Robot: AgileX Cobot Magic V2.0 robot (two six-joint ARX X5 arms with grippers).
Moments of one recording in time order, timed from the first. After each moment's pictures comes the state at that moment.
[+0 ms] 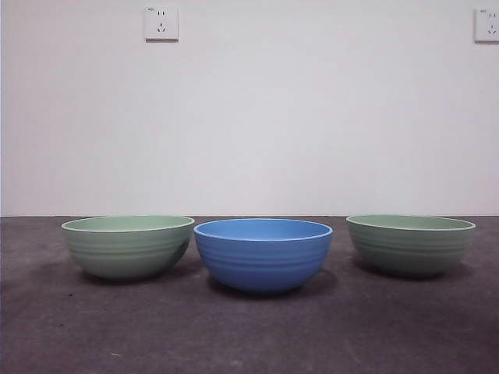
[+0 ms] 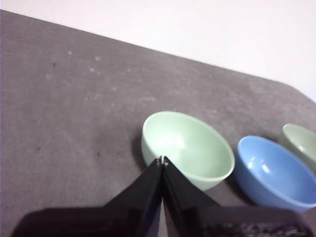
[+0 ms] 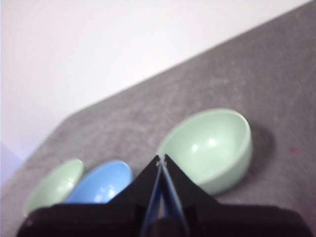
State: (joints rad) left arm 0.00 0.02 0.12 -0.27 0.32 -0.30; right arm 0.07 0.04 0.10 -0.13 -0.29 0.46
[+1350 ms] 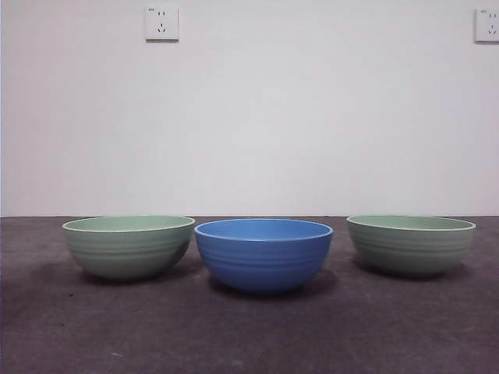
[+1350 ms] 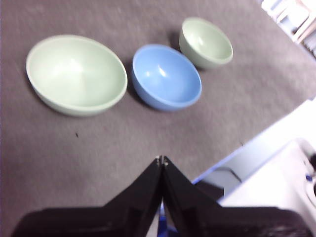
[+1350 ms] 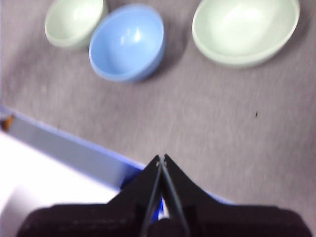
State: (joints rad) left arm 0.00 0.55 0.78 -1.02 0.68 0.09; right arm 0.07 0.65 0.92 -1.22 -0.47 -0.11
